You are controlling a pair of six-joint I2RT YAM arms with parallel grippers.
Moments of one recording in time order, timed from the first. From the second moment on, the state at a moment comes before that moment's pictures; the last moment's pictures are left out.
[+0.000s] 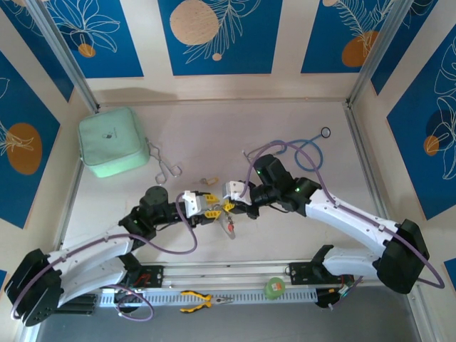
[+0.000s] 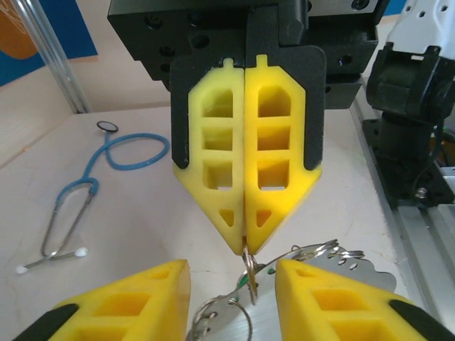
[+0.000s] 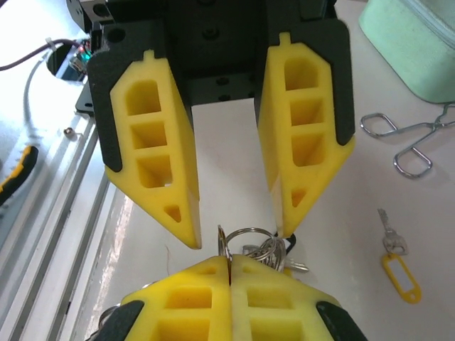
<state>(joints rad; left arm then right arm) -0.77 0.91 0.36 0.35 0.55 0.30 0.80 1.18 0.88 -0.45 -0.61 -0.64</state>
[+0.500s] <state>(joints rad) -0.77 0.91 0.42 0.16 0.52 0.39 0.87 1.29 1.05 -0.63 -0.49 -0.70</state>
